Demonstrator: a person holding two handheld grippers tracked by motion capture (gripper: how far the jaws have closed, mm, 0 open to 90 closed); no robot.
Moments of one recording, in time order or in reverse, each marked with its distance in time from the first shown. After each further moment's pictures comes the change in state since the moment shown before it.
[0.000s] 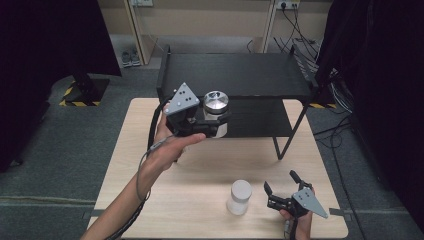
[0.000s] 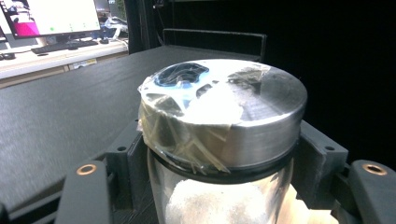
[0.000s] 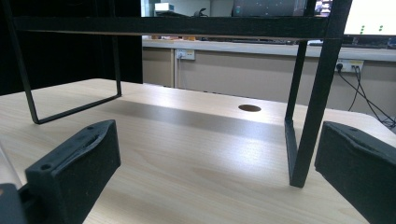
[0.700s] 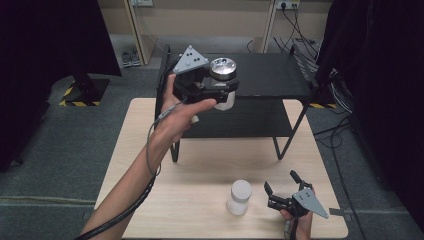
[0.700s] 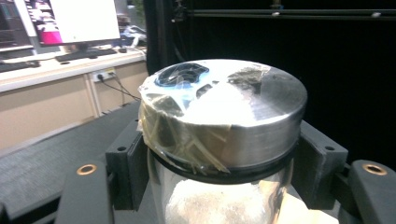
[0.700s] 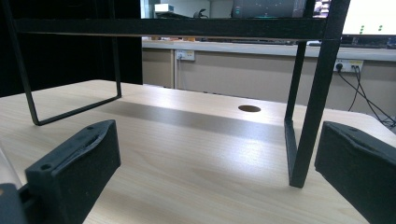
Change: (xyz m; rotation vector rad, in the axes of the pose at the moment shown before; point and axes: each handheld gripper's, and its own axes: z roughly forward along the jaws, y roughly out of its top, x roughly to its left) left arm 0.003 0.060 0.027 -0.017 0.097 -0.025; right arm -0.001 0.000 -0.001 -0.004 -0.001 0.004
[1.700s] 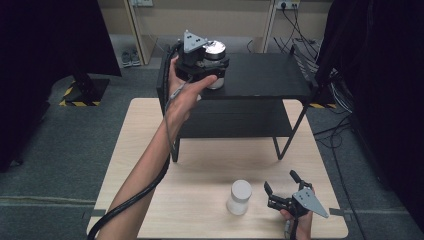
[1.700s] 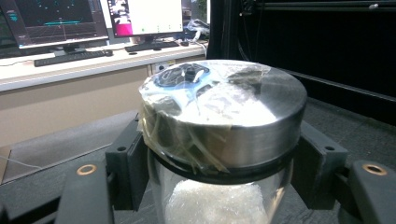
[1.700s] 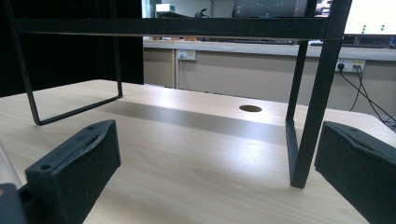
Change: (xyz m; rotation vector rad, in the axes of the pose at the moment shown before) left arm 0.008 0.003 0.041 0.026 0.239 -0.037; right arm -0.001 0.000 0.001 0.001 0.006 0.002
